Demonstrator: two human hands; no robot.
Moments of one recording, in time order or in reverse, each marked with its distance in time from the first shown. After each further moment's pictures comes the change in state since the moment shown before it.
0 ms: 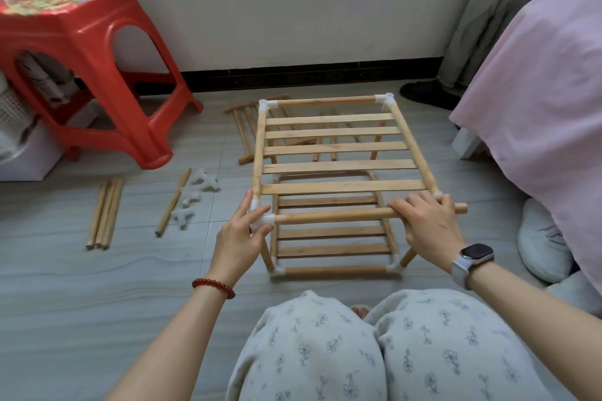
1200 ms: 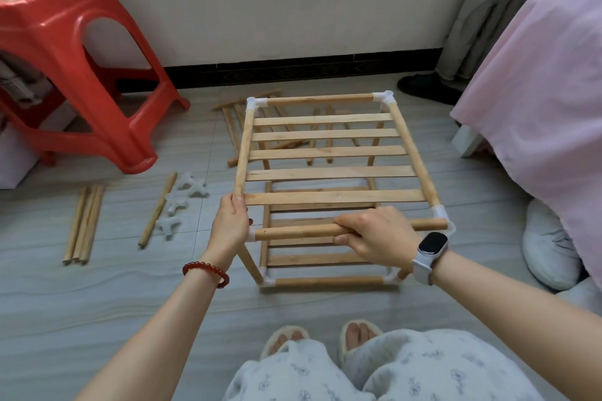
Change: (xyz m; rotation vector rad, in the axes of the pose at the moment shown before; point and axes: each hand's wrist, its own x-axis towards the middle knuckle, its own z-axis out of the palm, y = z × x) left_hand 0.066 0.005 0.015 -0.240 0.010 -0.485; right_hand 0.055 -0.040 0.016 0.165 -0.417 -0.234
